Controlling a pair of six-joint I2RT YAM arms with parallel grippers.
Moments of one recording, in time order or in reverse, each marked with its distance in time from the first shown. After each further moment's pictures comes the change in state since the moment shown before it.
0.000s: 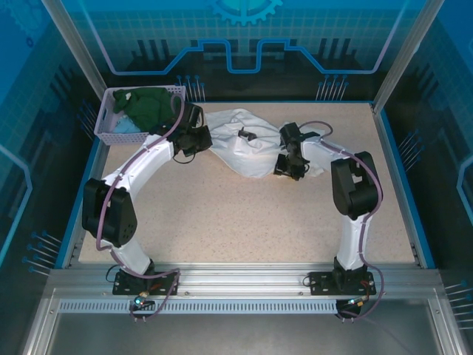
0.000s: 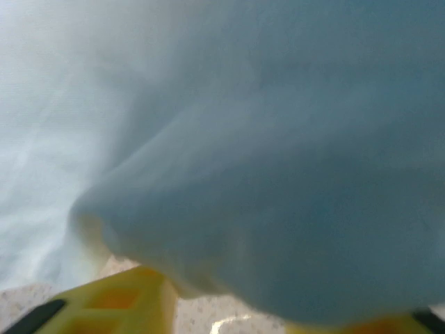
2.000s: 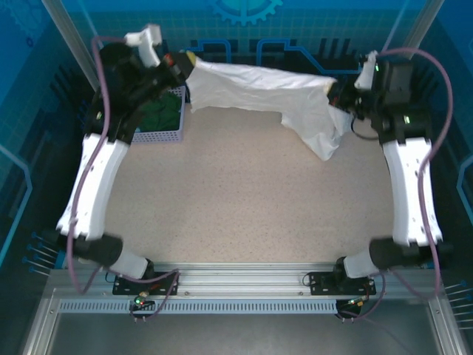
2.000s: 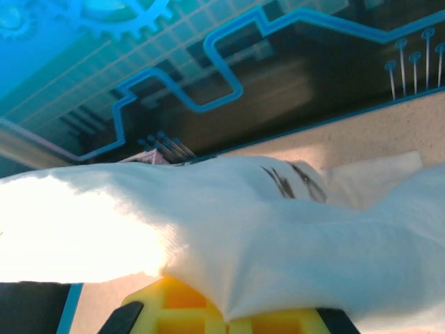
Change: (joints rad) left arm 0.100 -0.292 0.372 0.202 0.335 0.018; right arm -0.235 -0.664 0.423 -0.190 -0.178 -0.103
